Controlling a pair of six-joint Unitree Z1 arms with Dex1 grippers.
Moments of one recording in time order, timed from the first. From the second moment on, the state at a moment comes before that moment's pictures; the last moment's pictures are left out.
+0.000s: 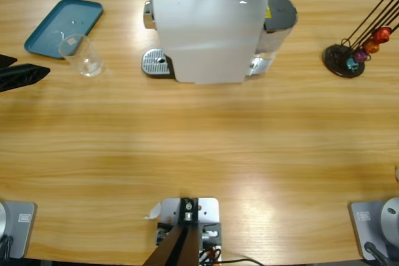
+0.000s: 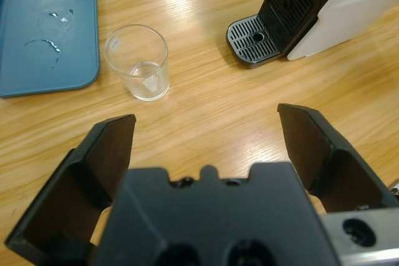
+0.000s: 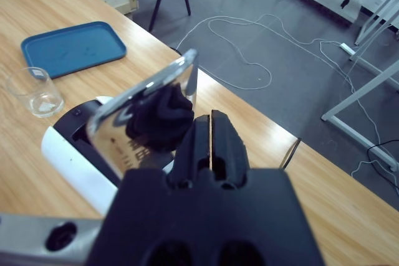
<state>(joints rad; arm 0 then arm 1) -0.62 1.02 -0.62 0.25 0.02 -0.16 0.73 1.60 -1.21 -0.05 -0.17 -0.17</state>
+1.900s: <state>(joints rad) -0.62 1.05 -0.62 0.25 0.02 -0.16 0.93 1.84 -1.12 -0.35 -0.17 -0.02</state>
